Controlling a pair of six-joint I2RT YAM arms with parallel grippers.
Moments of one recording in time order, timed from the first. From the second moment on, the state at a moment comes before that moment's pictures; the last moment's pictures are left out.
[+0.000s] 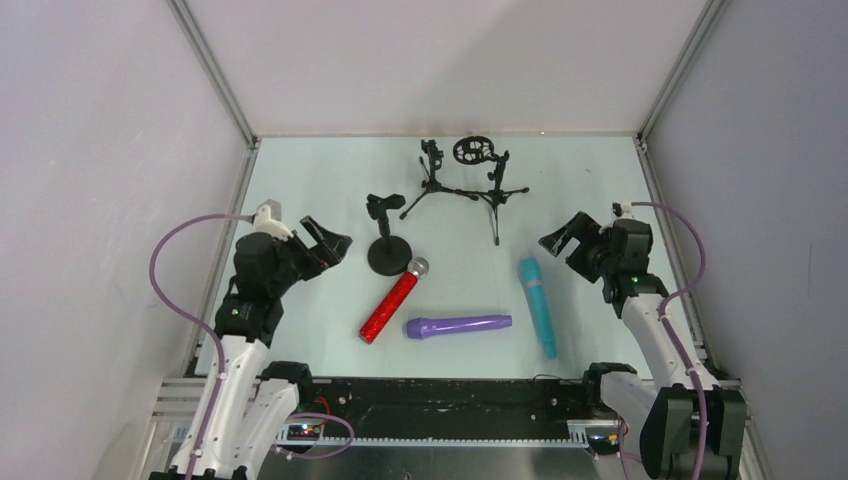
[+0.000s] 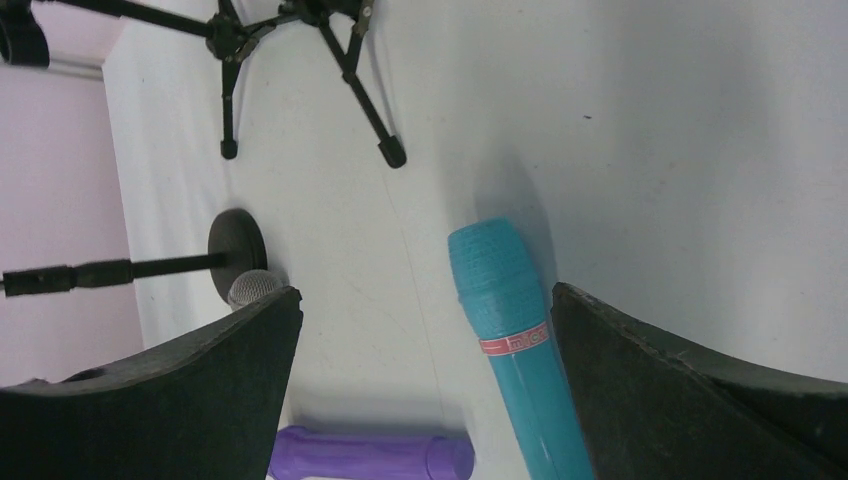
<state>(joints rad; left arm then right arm) -0.07 0.65 0.62 -0.39 0.20 -0.63 -0.06 0.98 0.56 -0.16 -0.34 0.66</state>
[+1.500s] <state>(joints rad) -0.06 0.62 0.69 -0.54 0.22 -0.38 1.00 1.52 1.01 -0.48 -0.05 0.09</state>
